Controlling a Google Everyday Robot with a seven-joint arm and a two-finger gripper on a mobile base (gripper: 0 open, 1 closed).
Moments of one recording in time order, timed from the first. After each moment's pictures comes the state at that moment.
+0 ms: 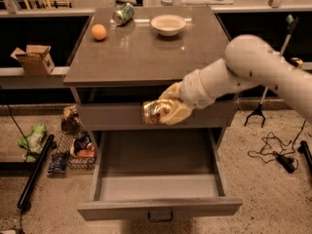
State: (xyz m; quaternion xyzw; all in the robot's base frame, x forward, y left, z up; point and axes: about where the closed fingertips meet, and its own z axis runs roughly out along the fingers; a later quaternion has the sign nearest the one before) arm 0.563 -0.029 0.783 -0.70 0.60 0.19 0.35
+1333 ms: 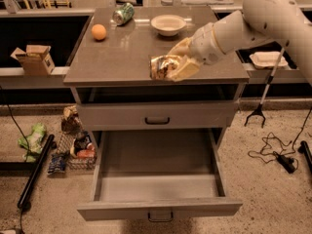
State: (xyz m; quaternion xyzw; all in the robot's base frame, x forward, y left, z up) arm 0.641 -0.053 0.881 -0.68 0.60 0.16 0.40
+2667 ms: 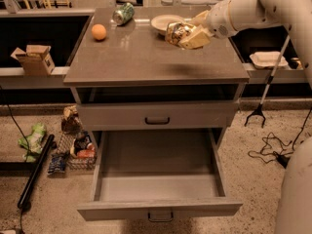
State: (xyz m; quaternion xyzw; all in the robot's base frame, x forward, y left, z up) arm 0.751 -0.111 0.925 -0.57 0.67 0.13 0.47
